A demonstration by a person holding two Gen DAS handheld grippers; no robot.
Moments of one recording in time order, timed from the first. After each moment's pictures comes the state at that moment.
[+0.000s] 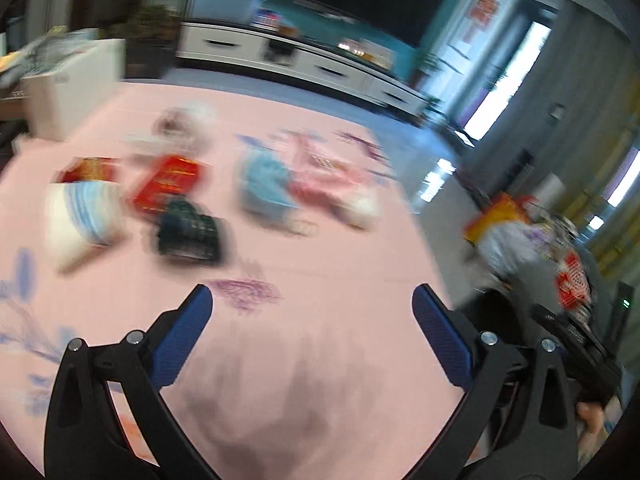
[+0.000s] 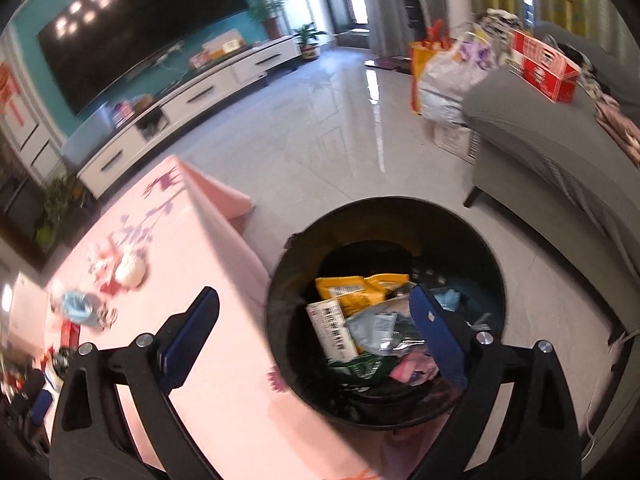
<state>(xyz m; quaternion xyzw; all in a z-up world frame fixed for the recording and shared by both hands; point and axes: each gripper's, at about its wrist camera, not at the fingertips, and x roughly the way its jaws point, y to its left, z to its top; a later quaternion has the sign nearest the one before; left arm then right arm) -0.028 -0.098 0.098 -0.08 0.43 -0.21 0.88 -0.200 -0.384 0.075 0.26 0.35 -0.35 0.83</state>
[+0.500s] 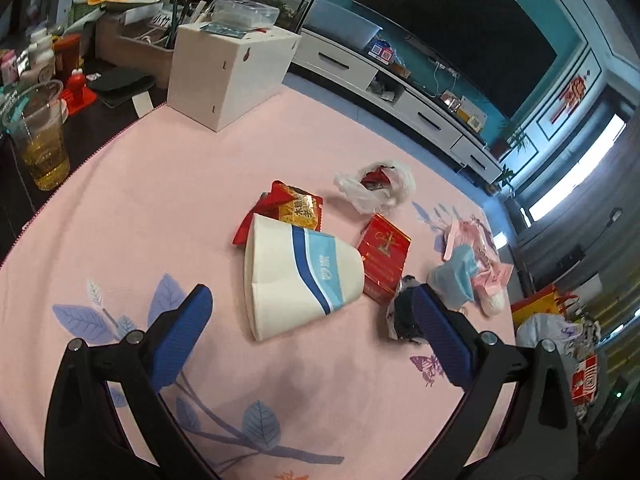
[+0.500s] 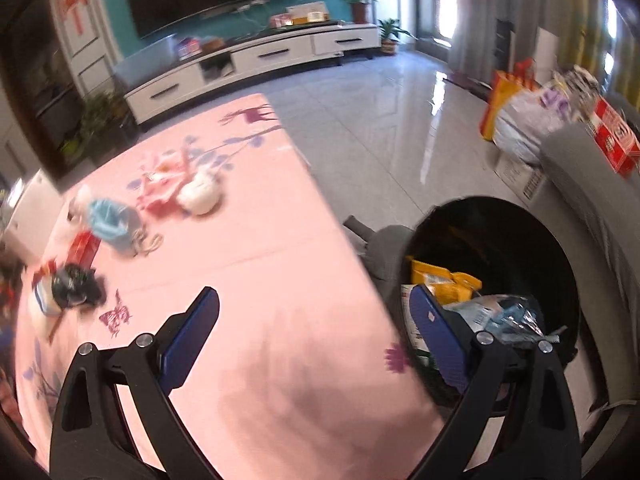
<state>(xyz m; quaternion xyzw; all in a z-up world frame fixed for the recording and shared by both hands) 0.045 0.067 0.069 -0.19 0.43 -0.09 0.88 -0.125 -0.299 0.057 0.16 0.41 -0.27 0.86</state>
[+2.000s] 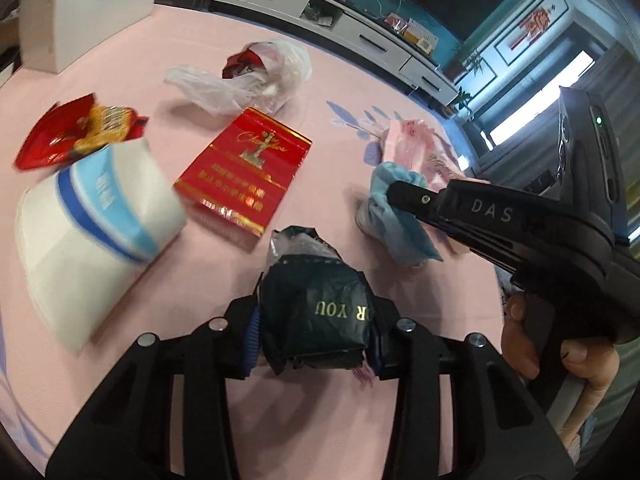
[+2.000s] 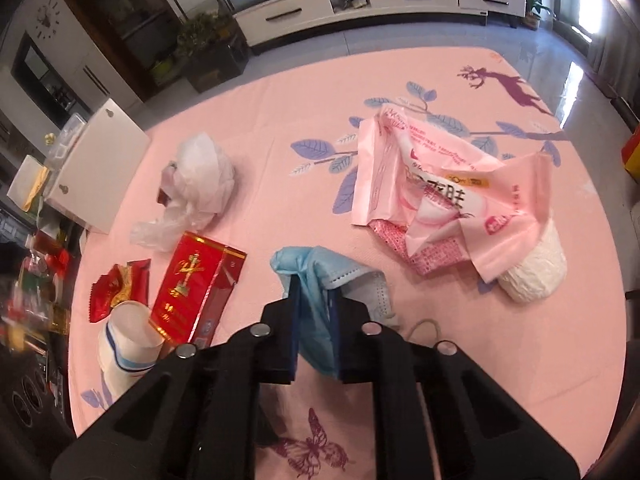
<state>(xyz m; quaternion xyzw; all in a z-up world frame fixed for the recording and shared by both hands) 0.067 -0.056 0.020 -0.15 0.51 -0.21 0.82 0.095 -0.207 0.021 0.18 0.49 -0.05 0.85</state>
